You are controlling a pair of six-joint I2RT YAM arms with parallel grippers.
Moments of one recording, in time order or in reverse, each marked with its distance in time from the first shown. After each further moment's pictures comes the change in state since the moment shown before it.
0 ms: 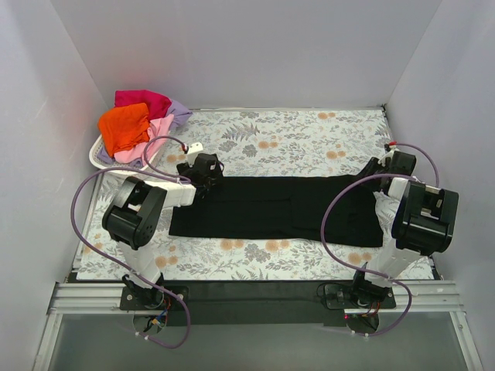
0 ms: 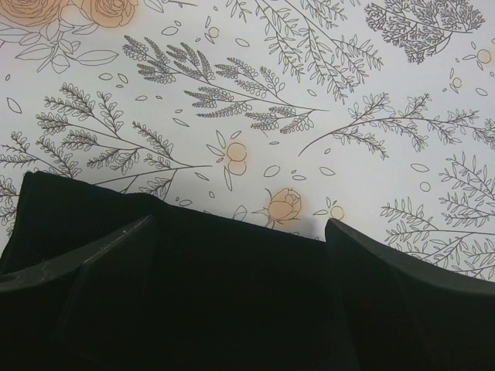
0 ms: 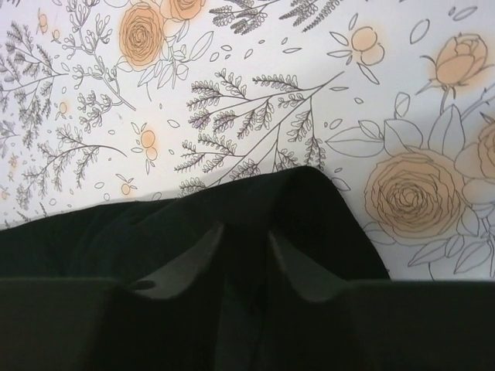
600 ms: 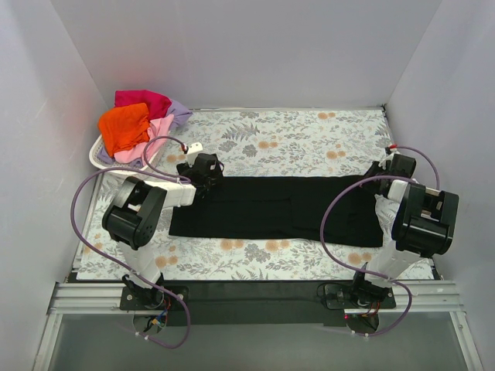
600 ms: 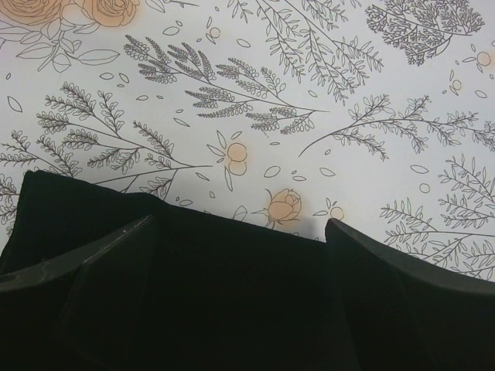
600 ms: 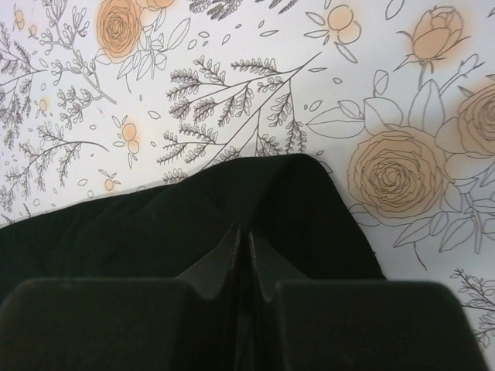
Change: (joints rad) left arm 0.000 0.000 0.000 -0.004 -0.004 -0.009; right arm -0.004 -0.010 -0.036 0.021 0.030 0.004
